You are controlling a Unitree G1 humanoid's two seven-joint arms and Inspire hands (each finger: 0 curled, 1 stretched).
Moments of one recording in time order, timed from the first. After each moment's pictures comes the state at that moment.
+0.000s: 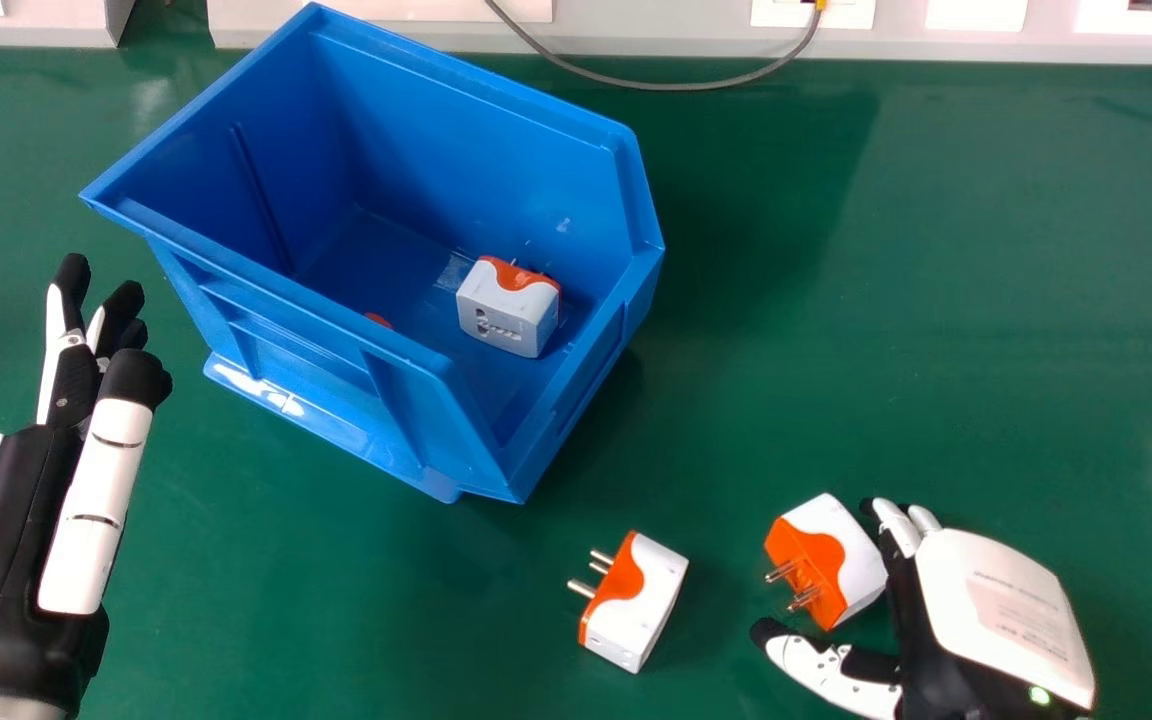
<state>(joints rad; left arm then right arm) 0.46 0.22 0.32 -0.33 -0.15 -0.22 -0.25 0.44 -0.10 0.36 -0.39 -1.24 0.53 0.15</state>
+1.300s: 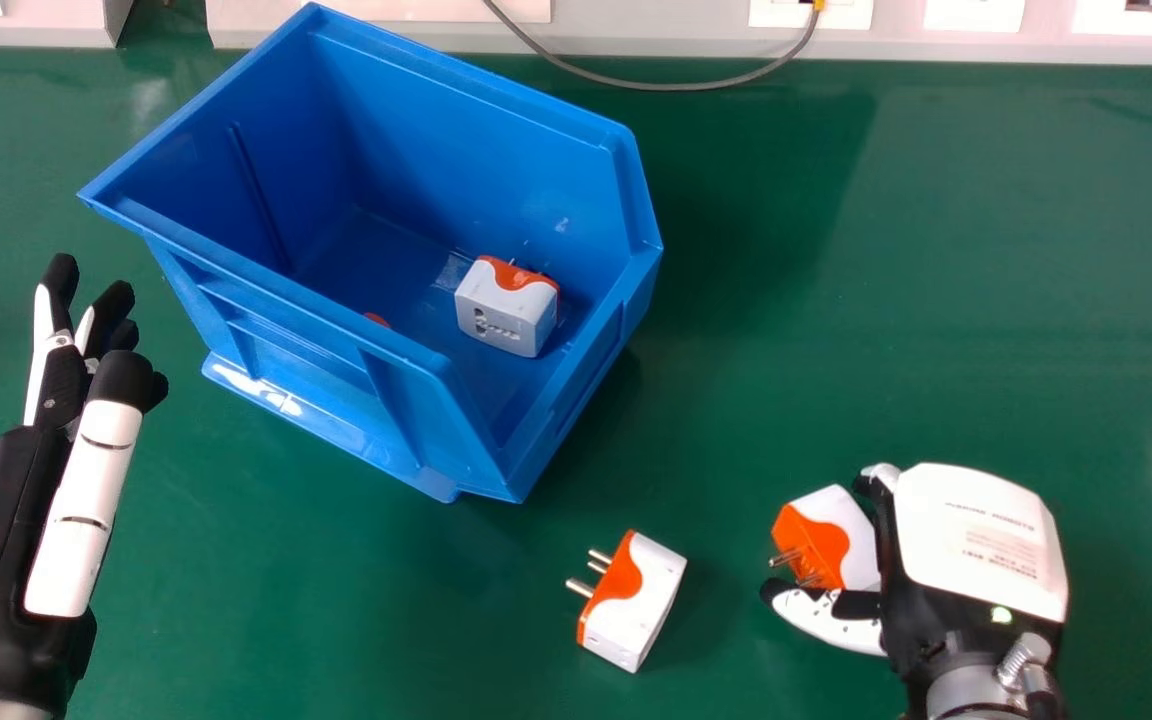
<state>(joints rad) 0.47 0.23 0.34 -0.33 -0.16 -0.22 -0.26 0.24 -0.10 0.39 -0.19 -1.35 0.58 0.11</state>
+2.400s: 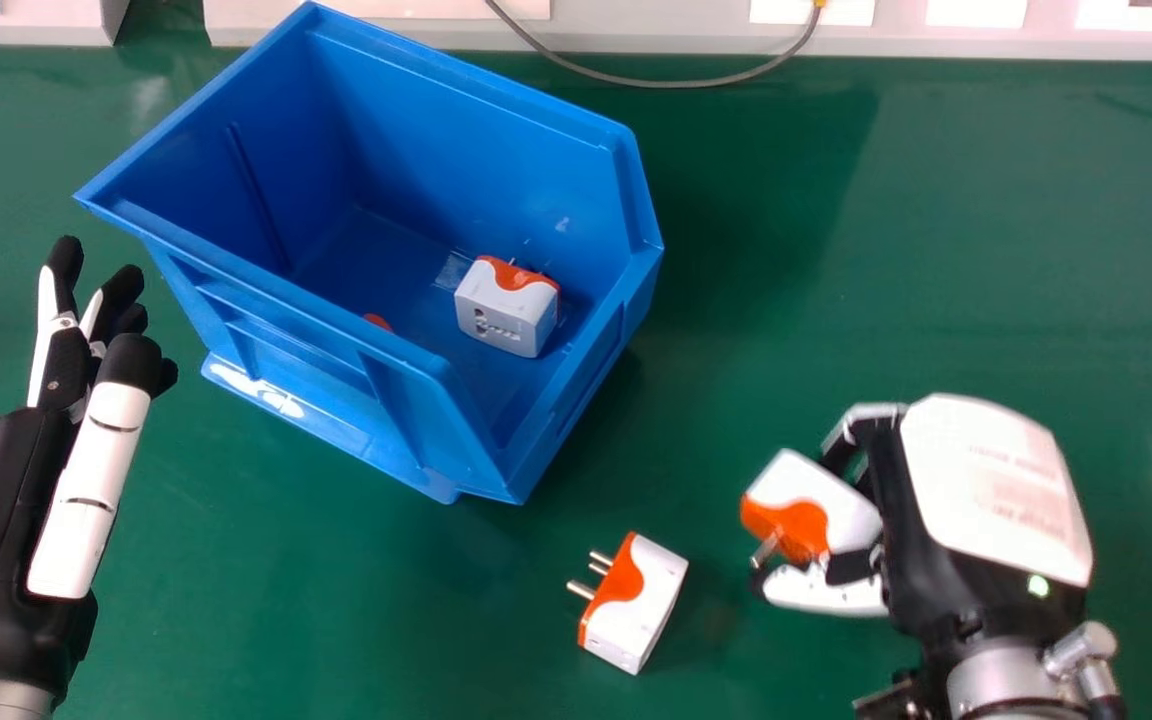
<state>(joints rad) 0.44 0.24 0.34 -0.32 -0.16 -0.20 -0.26 0.29 -0.15 0.38 -0.53 -1.18 0.39 0.05</state>
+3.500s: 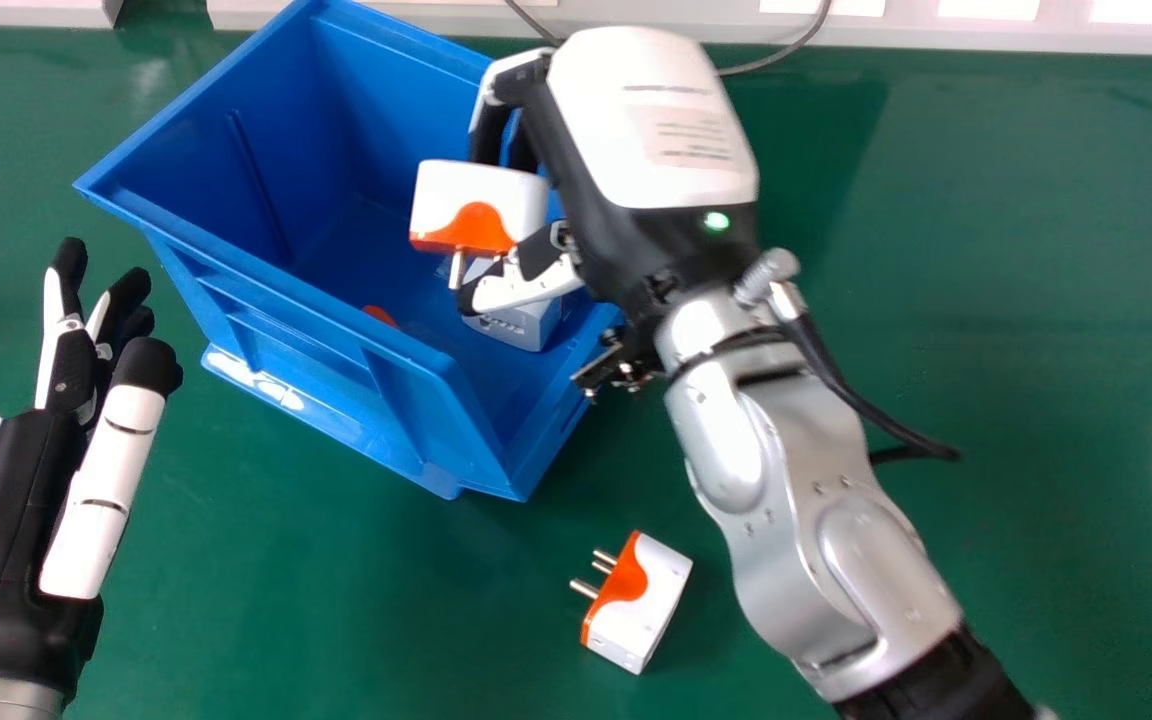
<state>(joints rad) 0.44 0.24 0.32 -0.31 -0.12 -0.22 -0.23 -0.55 0.04 0.47 0.20 -1.01 0.22 -0.07</state>
